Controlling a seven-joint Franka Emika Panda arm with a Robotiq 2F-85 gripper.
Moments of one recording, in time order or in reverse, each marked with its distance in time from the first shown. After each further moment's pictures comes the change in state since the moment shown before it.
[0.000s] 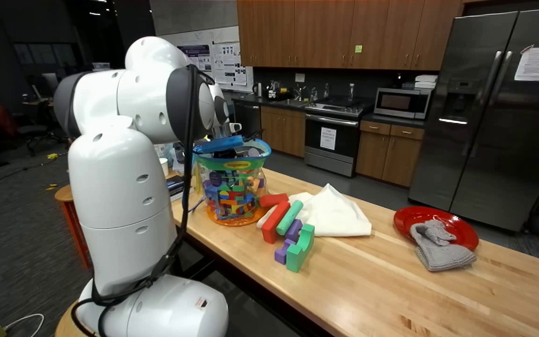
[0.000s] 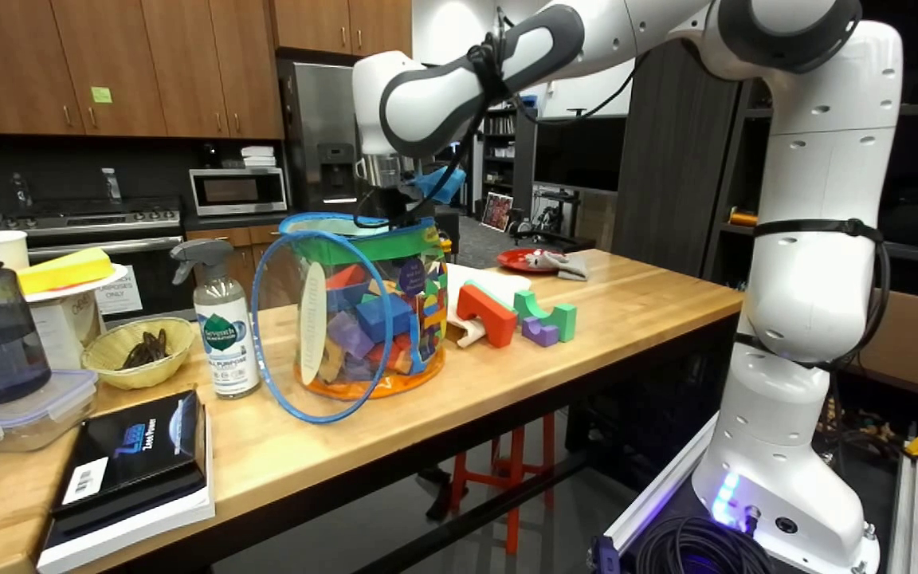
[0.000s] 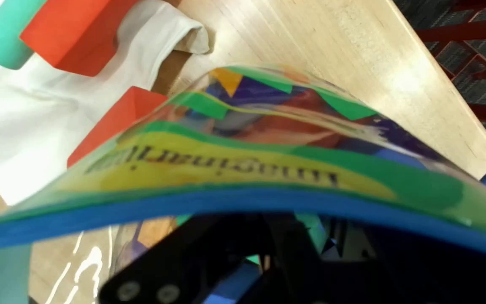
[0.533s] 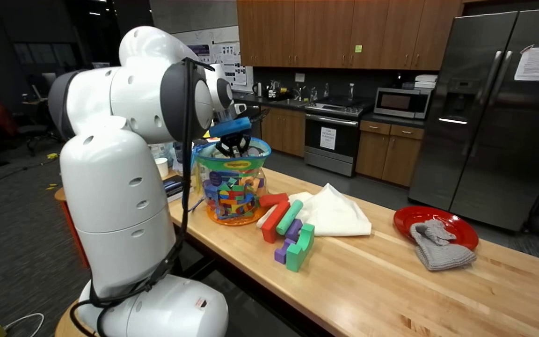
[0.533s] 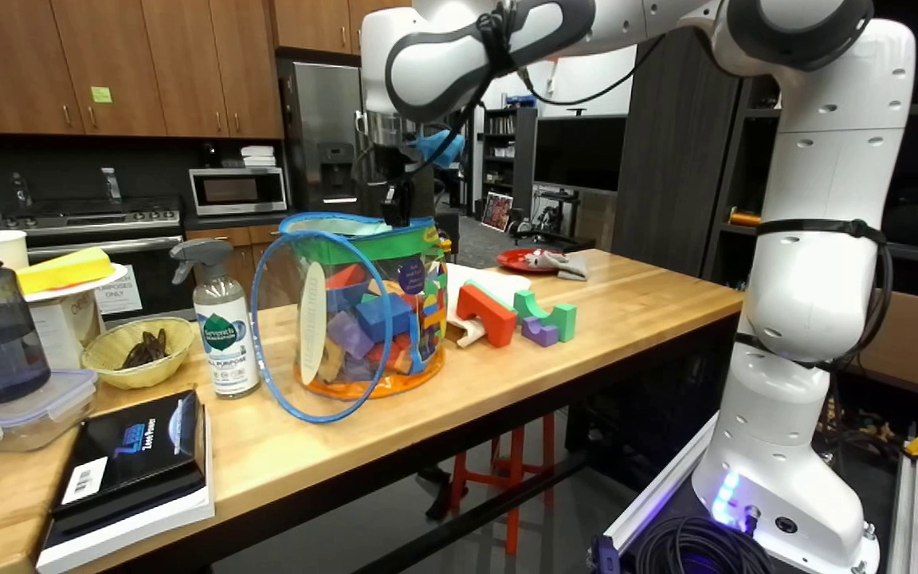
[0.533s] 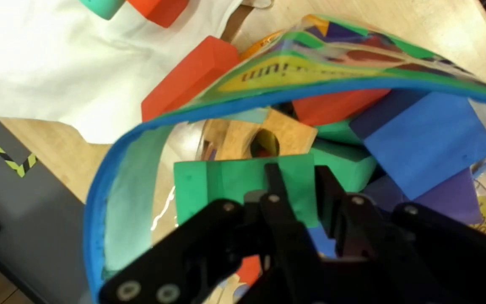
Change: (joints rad) arm -0.011 -0.034 -0.031 0.082 -0.048 0.019 -0.049
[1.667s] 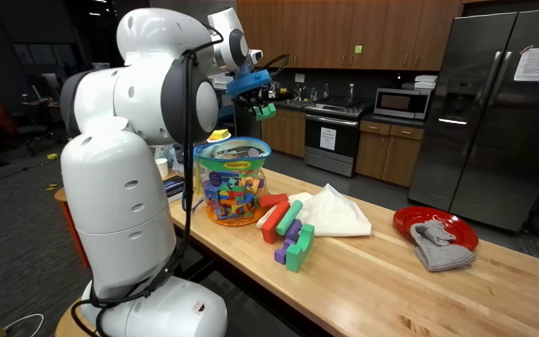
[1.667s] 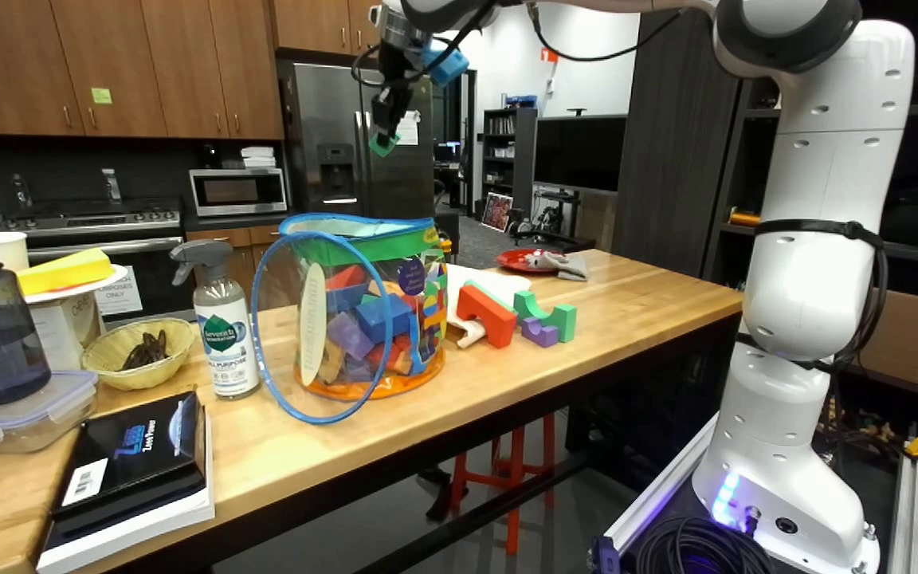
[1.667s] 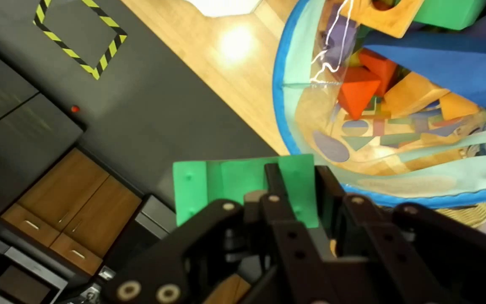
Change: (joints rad) arm -0.058 -0.001 -0.058 0.296 0.009 0.052 -0.085
